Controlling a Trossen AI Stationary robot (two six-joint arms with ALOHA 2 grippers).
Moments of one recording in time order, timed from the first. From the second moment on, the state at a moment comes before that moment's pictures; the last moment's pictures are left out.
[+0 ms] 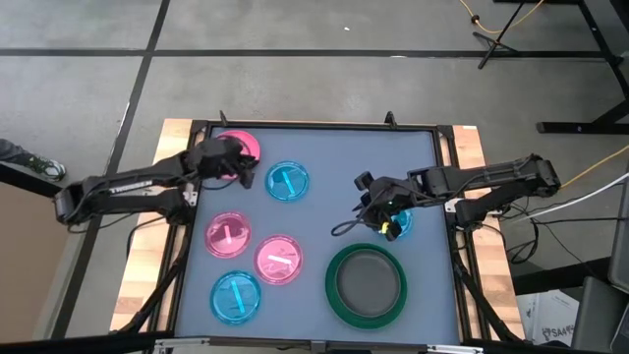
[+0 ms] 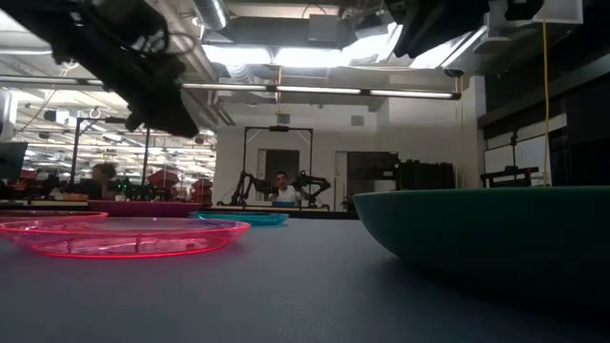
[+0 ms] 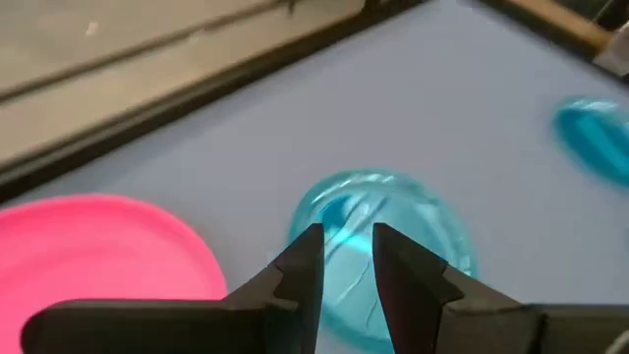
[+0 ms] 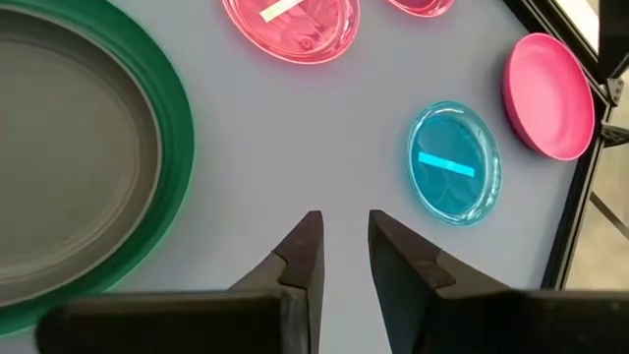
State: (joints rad) left arm 0.51 0.83 0.47 -0.22 -0.11 -0.32; right arm 0.14 1.35 1.22 -0.75 0.06 -0.61
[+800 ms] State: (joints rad) left arm 0.68 1.24 0.58 -0.37 -0.04 -0.30; right arm -0.03 1.35 1.22 -0.62 0.06 -0.63
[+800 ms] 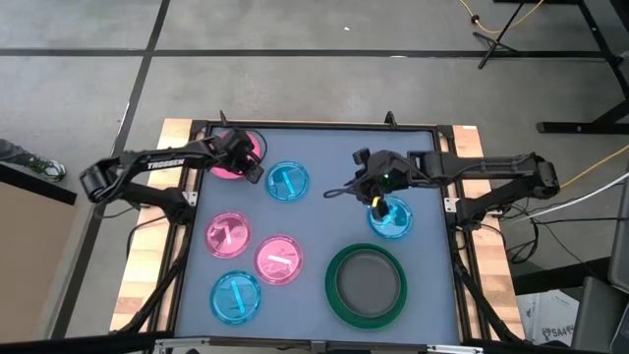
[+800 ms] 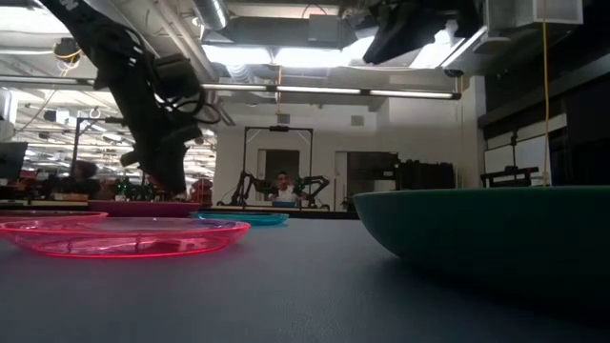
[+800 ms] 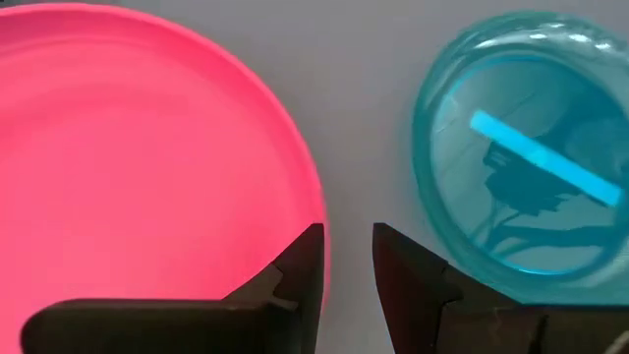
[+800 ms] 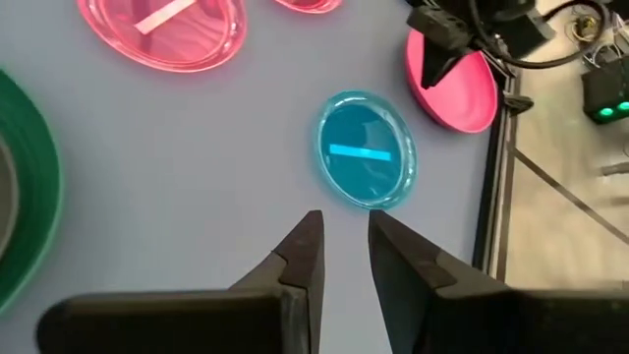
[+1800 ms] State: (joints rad) left arm 0.68 1.41 0.58 -0.36 -0.08 -0.30; right arm -0.03 1.35 1.22 -0.61 0.02 -0.63
